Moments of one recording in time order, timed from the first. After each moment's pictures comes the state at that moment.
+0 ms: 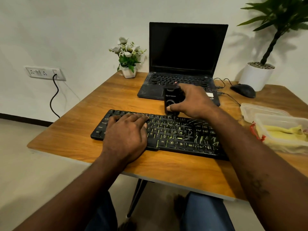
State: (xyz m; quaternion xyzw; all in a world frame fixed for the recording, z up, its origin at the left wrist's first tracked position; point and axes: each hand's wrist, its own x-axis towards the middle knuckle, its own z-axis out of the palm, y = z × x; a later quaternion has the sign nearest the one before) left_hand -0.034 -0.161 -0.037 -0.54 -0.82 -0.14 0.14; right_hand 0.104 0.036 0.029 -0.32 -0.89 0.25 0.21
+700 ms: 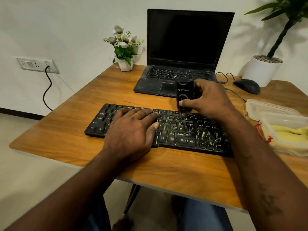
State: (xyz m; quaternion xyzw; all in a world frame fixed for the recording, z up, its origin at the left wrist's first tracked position) left_hand -0.028 -0.139 -0.039 -0.60 -0.78 -0.14 0.13; right_hand 0.135 0.057 0.018 -0.34 -0.86 0.27 0.27
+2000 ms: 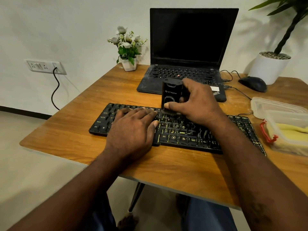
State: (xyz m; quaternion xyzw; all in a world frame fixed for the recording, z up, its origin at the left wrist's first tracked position) left_hand -0.025 -0.140 -0.037 -0.58 -0.80 -0.12 0.13; right_hand 0.115 0.025 0.011 -0.27 -0.87 0.27 0.30
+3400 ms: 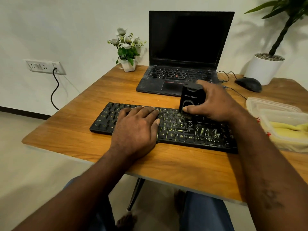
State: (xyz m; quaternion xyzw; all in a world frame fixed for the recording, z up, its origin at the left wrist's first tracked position) left_hand -0.013 -0.136 -0.040 -0.57 -0.80 -0.13 0.15; right_hand 0.160 0.055 0.022 -0.25 -0.88 0.33 0.22
